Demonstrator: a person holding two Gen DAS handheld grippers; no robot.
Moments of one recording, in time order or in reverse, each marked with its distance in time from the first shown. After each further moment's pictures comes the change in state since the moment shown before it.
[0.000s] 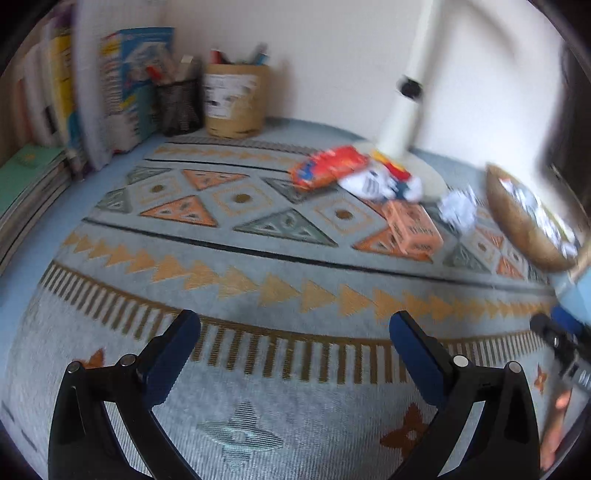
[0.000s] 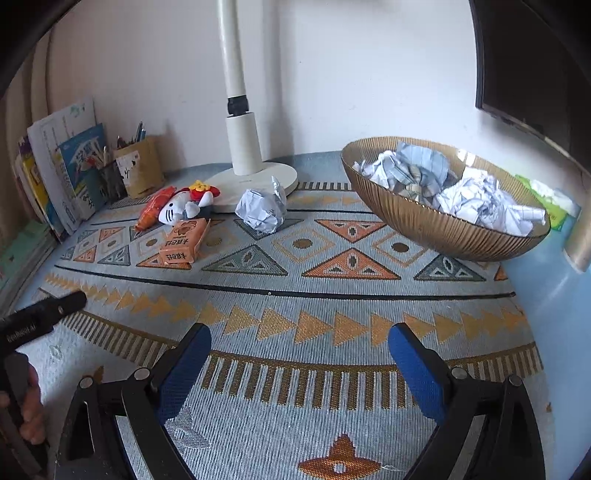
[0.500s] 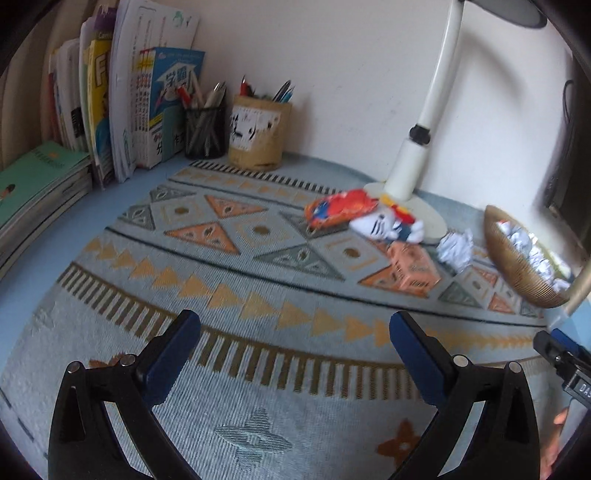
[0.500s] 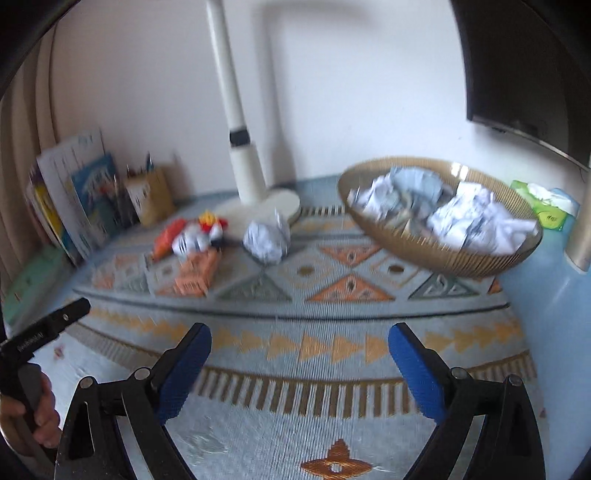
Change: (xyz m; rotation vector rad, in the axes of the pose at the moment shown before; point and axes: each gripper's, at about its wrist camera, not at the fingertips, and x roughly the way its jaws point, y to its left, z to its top) left arm -0.019 0.015 0.001 -0.113 -0.135 0.026; right arm -0.023 -0.004 0.008 0.026 -0.062 0.037
